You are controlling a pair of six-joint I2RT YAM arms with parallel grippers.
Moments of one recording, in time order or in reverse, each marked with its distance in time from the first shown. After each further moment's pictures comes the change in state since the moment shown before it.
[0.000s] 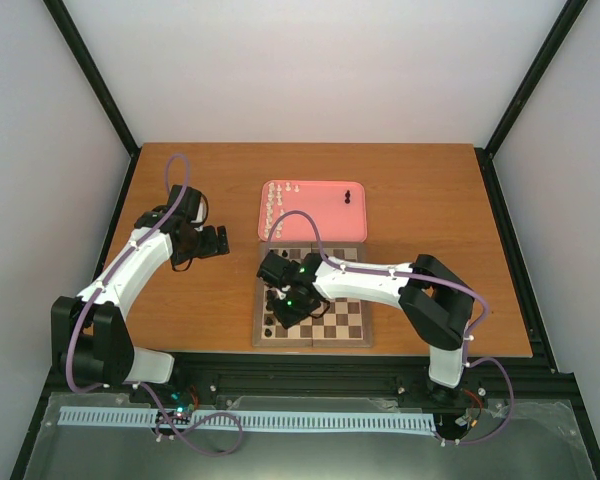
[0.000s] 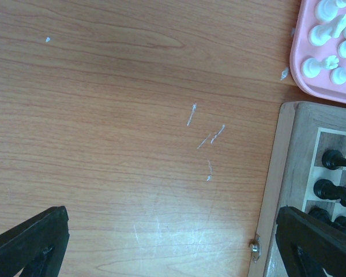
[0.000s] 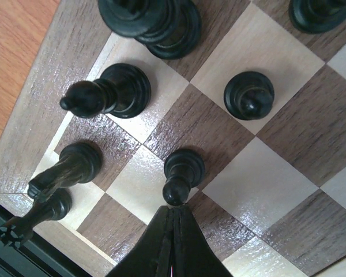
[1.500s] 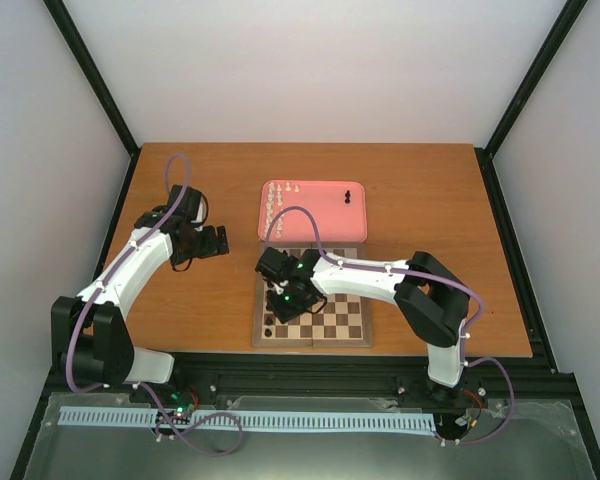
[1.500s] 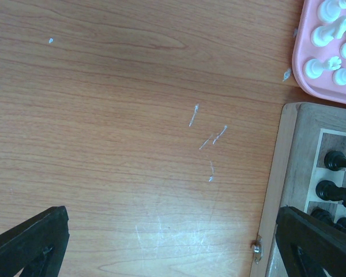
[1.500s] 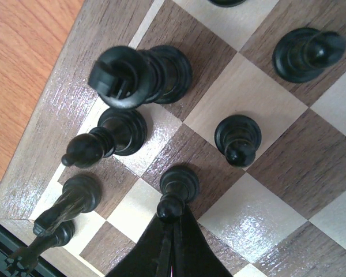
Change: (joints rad) left arm 0.000 0.000 0.000 0.000 -0.010 0.000; right arm -0.021 0.031 0.034 0.016 0.000 0.000
